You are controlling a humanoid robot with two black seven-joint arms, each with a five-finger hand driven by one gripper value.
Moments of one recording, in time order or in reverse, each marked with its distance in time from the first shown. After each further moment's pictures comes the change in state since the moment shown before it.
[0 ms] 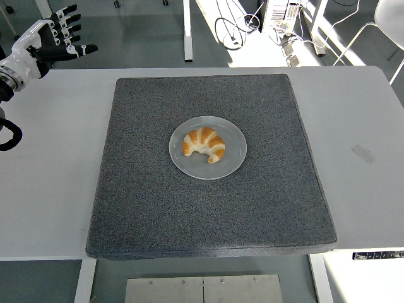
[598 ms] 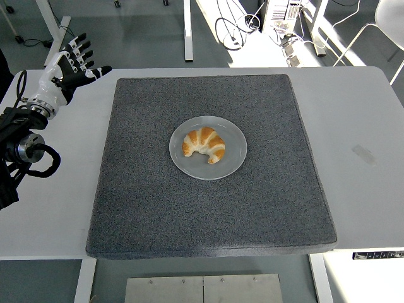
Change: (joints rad) left arm 0.066 -0.287 0.000 0.289 -0.047 -0.009 -0.155; right arm 0.020 0.000 0.000 0.006 0.000 -0.003 0.000
